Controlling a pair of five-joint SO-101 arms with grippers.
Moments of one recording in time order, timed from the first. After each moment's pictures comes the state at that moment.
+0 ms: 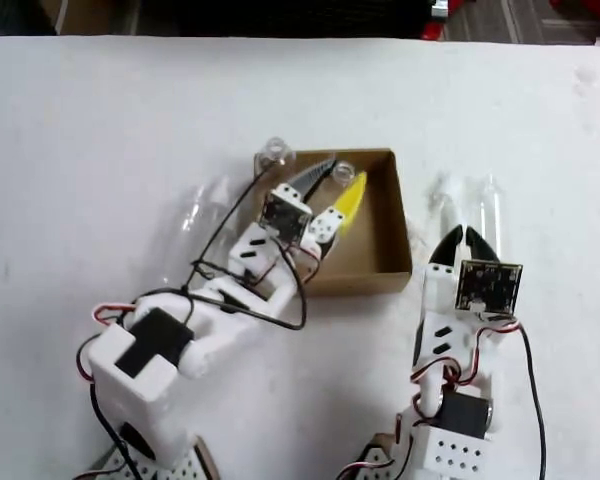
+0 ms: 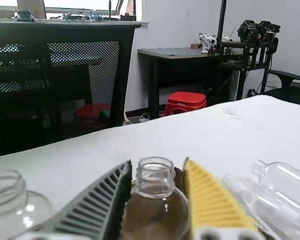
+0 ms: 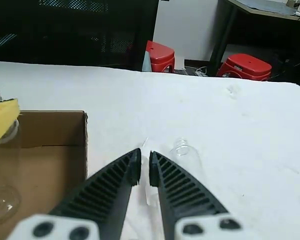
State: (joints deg) left arm 26.7 16.0 53.1 -58.9 2.8; right arm 9.9 -102.7 96.4 27.0 11.4
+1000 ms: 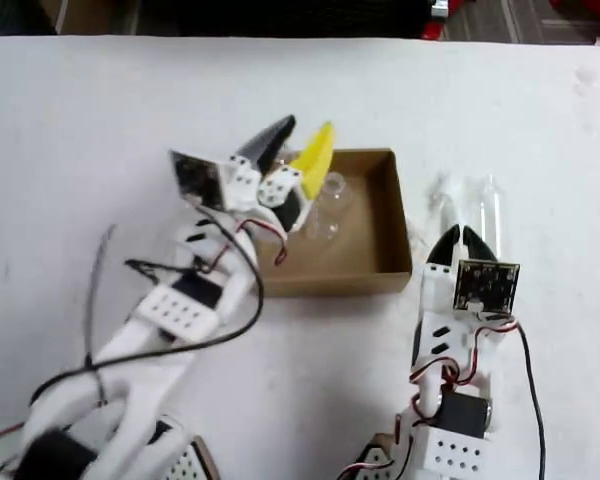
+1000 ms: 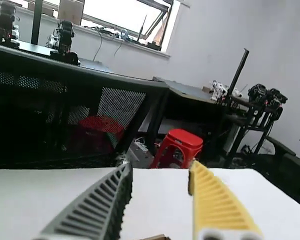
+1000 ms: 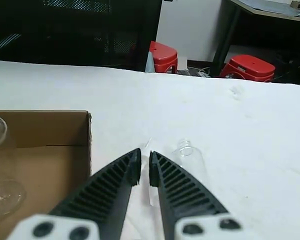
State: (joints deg) left arm 20.7 -29.4 60.0 -25.5 19.6; right arm 9.1 -102.7 96.4 27.0 11.4
